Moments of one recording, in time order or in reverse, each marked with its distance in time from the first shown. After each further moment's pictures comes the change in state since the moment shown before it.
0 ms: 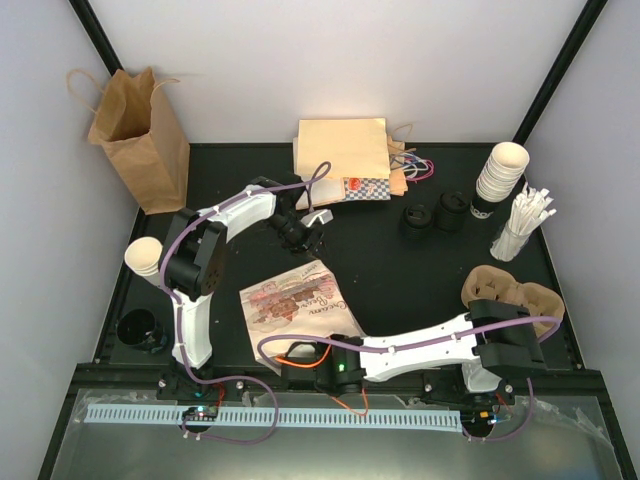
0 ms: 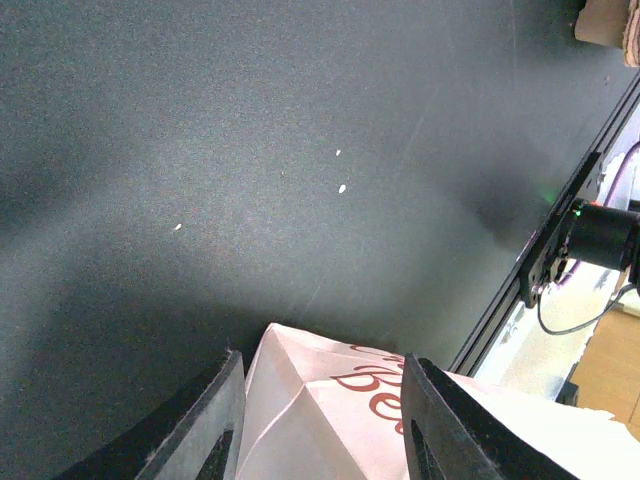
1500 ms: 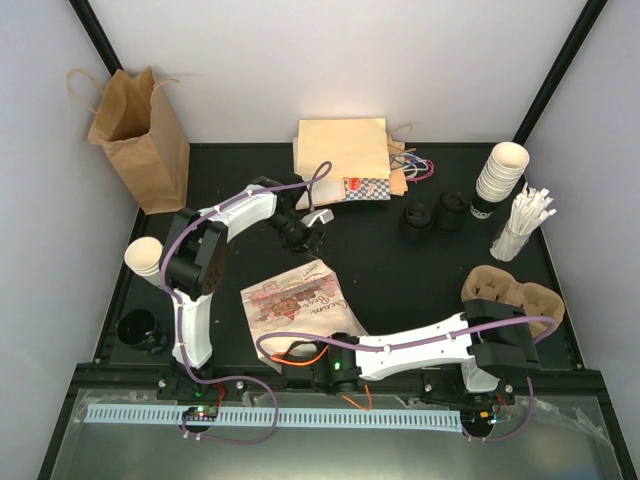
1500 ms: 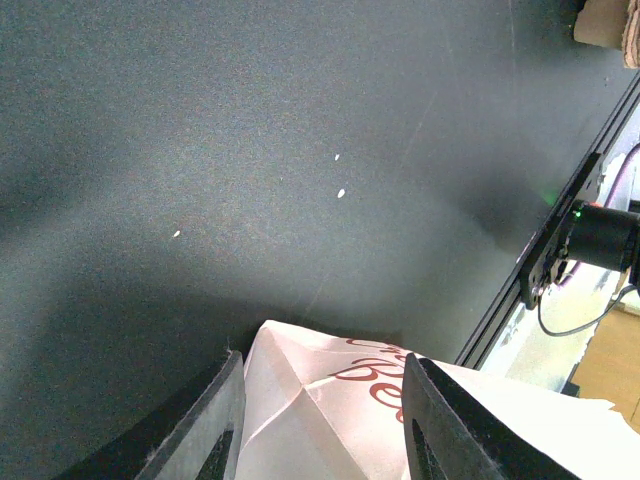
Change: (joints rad) left arm 0.000 0.006 0.006 0.001 0.001 0.001; right arm -0.010 0.029 0.027 -0.089 0.011 0.103
